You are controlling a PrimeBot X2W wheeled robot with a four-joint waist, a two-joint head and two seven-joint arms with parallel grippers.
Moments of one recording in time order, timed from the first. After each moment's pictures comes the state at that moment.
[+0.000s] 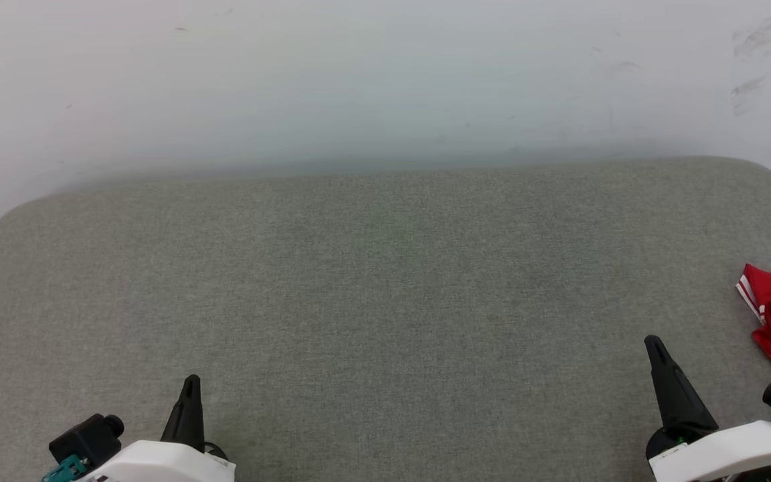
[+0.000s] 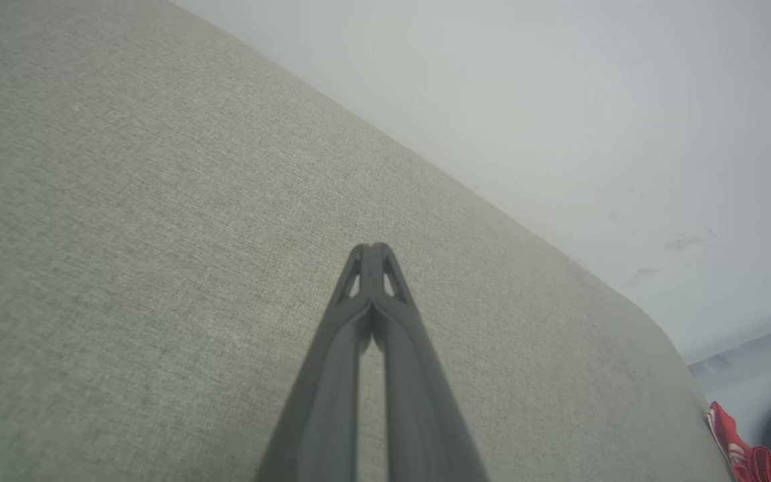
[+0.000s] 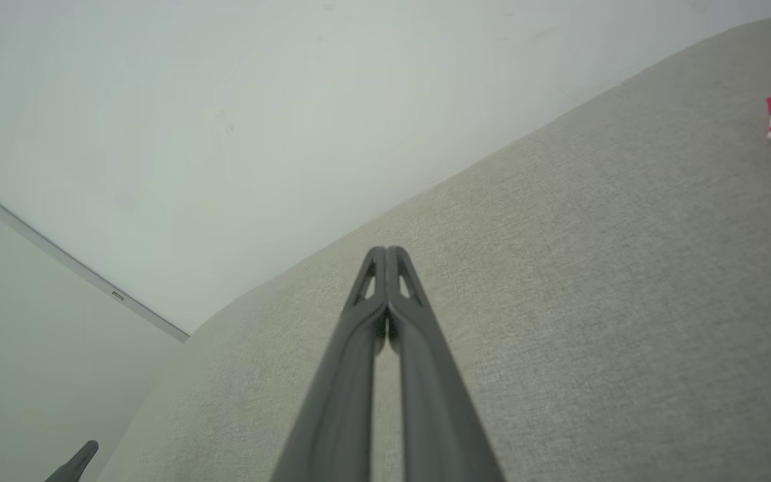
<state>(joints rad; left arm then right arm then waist) 0.03 0.09 0.00 0.21 -0.69 0.00 -0.12 0.08 -0.07 -0.03 0.00 0.71 0.13 0.02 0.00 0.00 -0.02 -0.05</state>
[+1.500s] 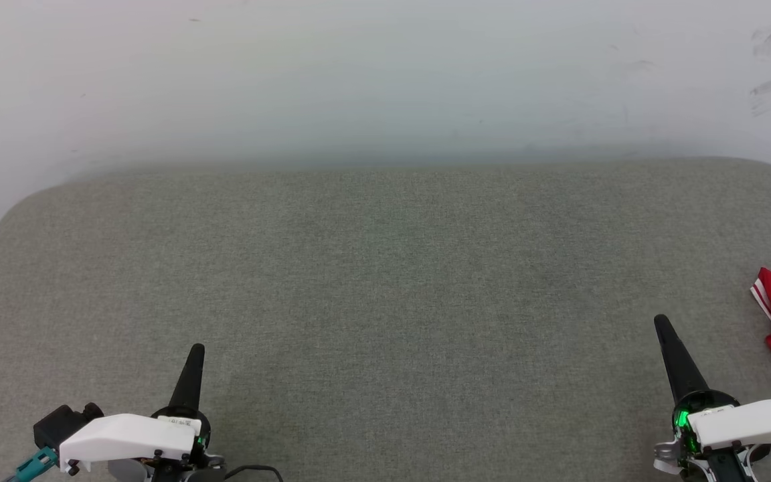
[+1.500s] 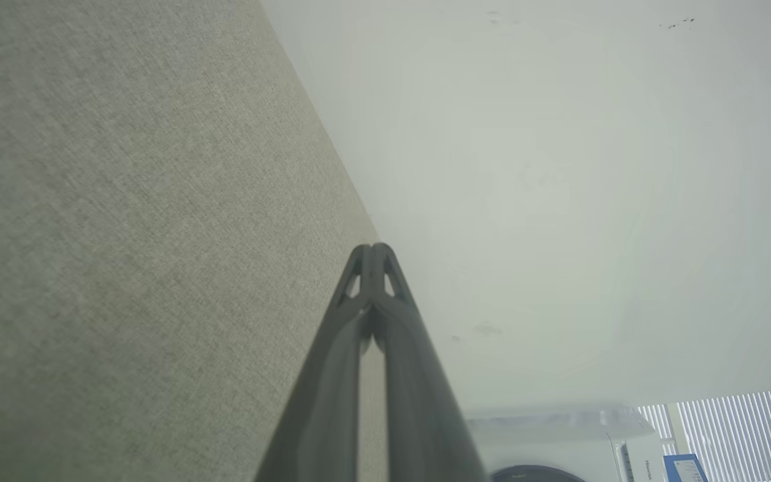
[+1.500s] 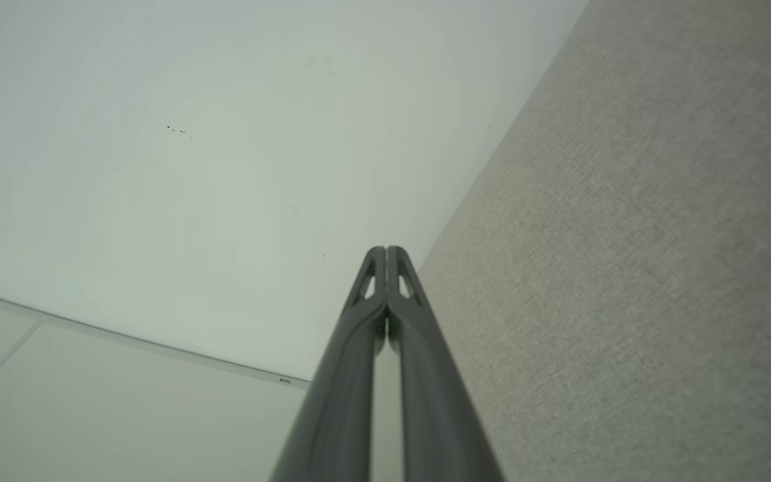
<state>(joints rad) -0.05 0.07 0.07 0.23 -1.26 -0.08 0.02 -0.03 -0.08 -0.05 0.15 1.29 0.13 0.05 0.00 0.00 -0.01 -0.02</state>
